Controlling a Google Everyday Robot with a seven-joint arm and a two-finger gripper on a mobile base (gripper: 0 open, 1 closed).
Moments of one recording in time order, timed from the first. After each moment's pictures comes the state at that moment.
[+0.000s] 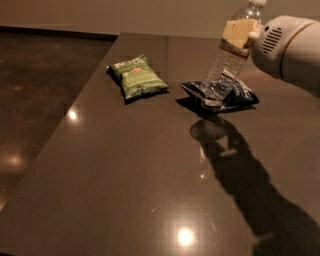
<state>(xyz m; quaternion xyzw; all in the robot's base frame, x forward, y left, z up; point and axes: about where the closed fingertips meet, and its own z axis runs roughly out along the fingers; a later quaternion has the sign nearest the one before) 0.550 -0.173 1.052 -0.77 0.06 -0.60 0.22</state>
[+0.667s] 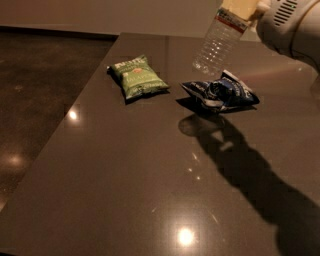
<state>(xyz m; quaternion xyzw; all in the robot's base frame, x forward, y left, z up) 0.568 -0.165 1.096 -0.73 0.04 -0.61 0.31</state>
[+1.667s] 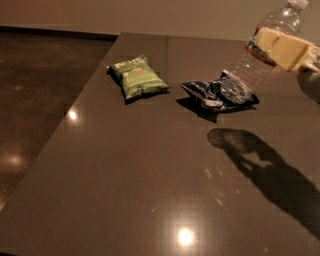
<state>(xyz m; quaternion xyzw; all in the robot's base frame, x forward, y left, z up) 0.509 -0.214 1.058 -0.67 -0.06 -0.67 0.33</state>
